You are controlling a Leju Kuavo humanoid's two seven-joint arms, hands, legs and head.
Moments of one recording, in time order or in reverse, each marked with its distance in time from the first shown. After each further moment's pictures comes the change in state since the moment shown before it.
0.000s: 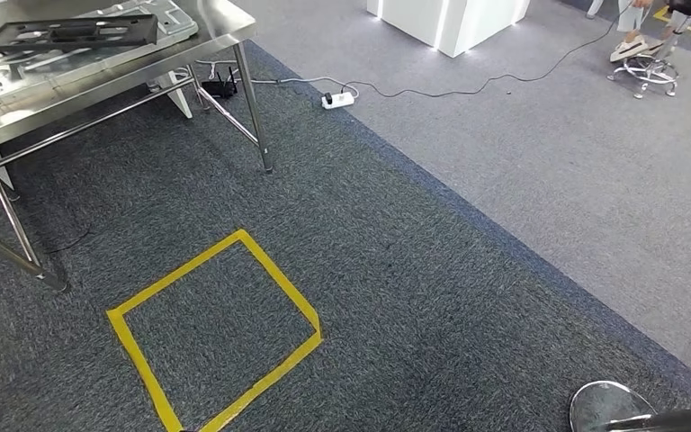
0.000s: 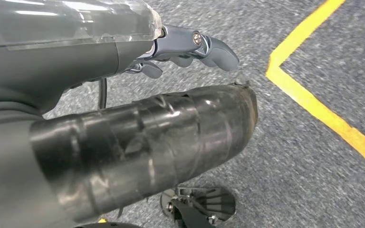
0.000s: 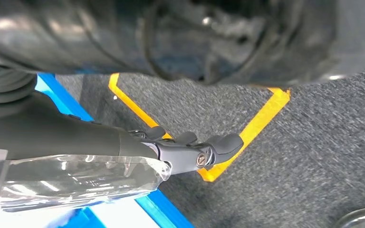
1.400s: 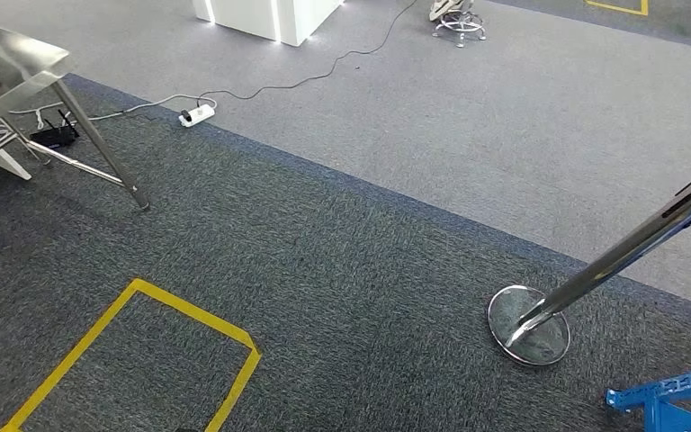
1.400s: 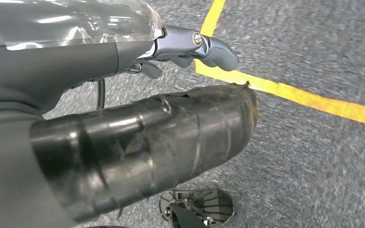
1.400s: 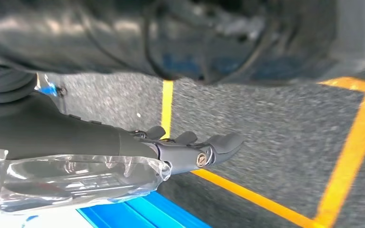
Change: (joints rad) left arm -0.010 0.005 0.006 0.000 -0.008 -0.012 -0.013; right arm -0.011 0.006 -0.029 0.001 -0.010 0.042 0.020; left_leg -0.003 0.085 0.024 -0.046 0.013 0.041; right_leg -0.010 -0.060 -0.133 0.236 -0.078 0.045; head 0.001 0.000
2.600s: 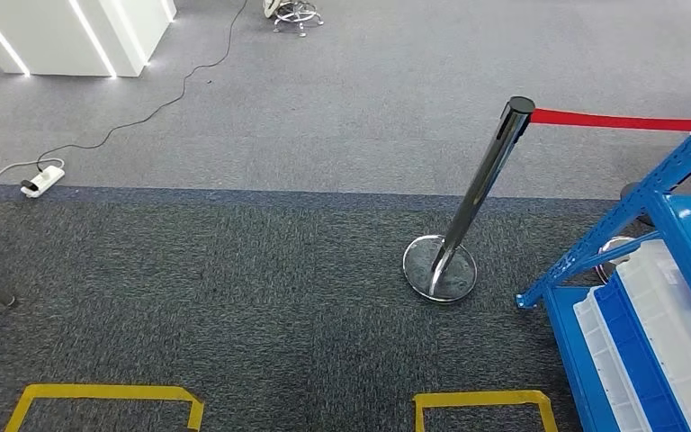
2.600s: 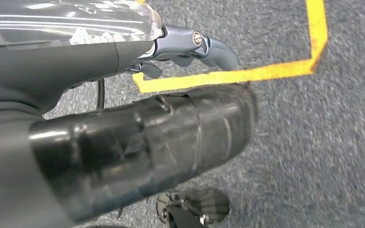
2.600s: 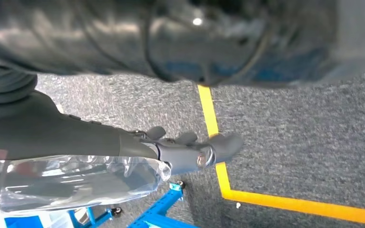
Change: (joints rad) left arm -0.003 0.003 0.000 0.000 -0.002 -0.004 0.001; right arm -0.001 -0.001 -0.003 0.000 0.030 0.016 0.019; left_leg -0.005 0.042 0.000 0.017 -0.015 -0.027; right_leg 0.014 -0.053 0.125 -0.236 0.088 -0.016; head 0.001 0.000
